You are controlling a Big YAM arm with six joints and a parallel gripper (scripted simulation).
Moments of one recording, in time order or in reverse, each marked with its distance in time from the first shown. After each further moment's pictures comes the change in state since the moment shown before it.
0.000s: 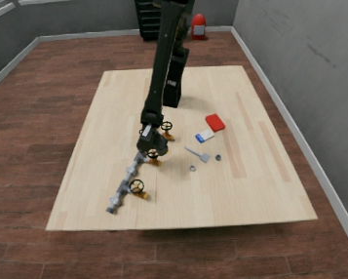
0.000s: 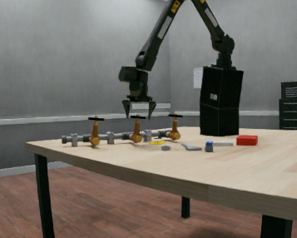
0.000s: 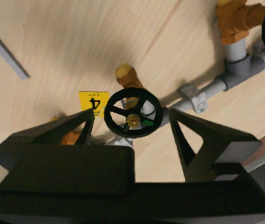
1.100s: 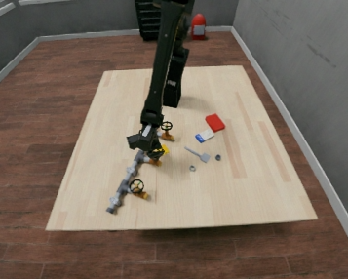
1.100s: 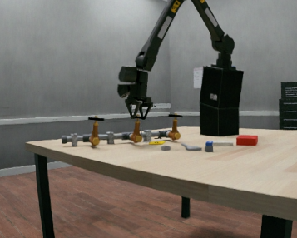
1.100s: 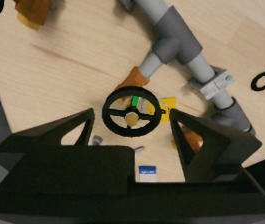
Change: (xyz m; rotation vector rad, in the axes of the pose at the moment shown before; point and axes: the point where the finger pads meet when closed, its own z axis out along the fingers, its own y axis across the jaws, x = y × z) arm -0.001 0.001 0.000 -0.005 0.001 1.816
